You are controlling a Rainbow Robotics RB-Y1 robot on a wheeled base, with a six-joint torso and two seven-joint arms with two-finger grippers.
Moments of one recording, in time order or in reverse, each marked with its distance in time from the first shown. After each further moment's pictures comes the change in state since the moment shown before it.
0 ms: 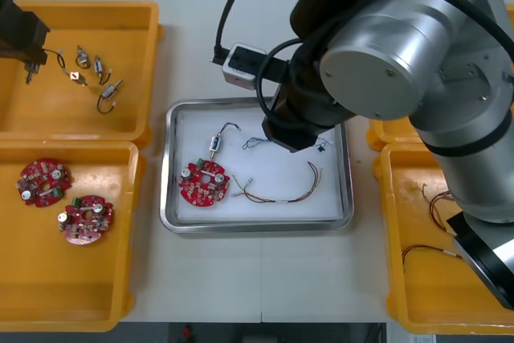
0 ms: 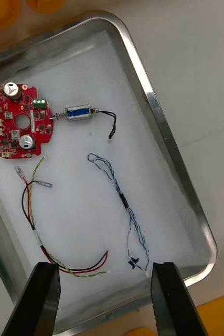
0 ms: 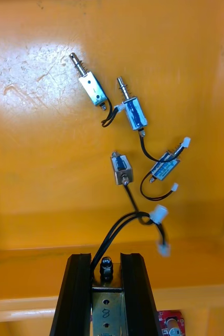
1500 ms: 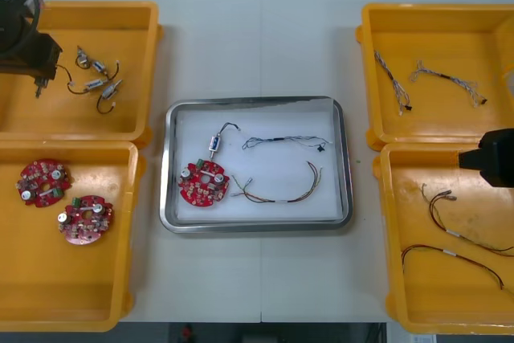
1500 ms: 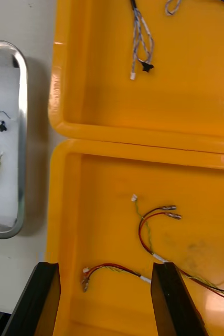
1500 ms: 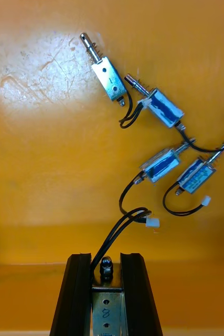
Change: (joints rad) right arm 0.667 -0.286 -0.782 -0.336 -0.263 0.000 -0.495; left arm -0.001 0.000 -0.130 0.116 -0.010 -0.138 0.000
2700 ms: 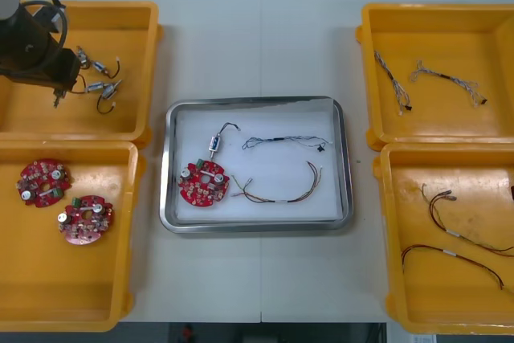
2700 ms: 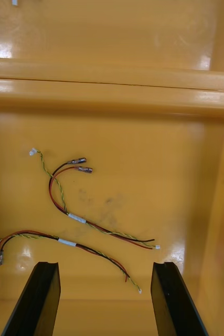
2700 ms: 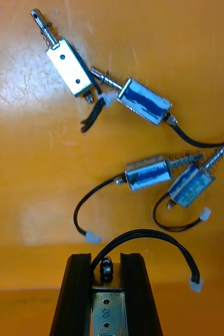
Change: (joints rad) right arm 0.157 -0.003 -0.123 0.066 0.101 0.000 0.199; left arm 0.002 -0.035 -0.079 0.007 -0.016 -0.045 0.000
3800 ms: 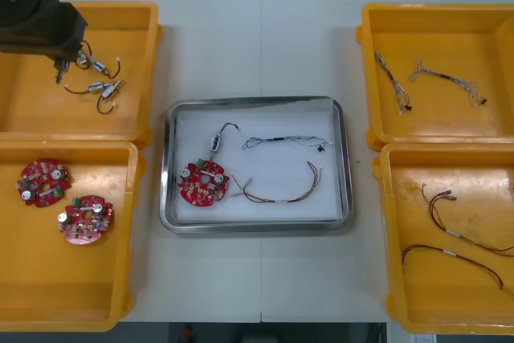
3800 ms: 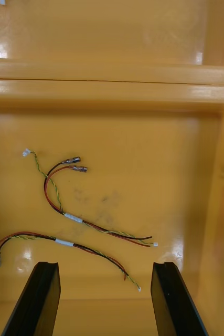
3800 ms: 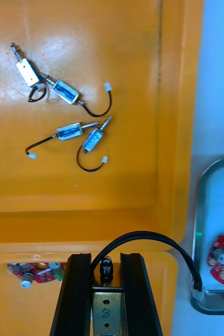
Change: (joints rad) right arm 0.005 0.000 0.000 0.000 0.014 0.000 -0.022; left arm 0.000 0.000 0.131 -0.523 0.040 0.399 0.368
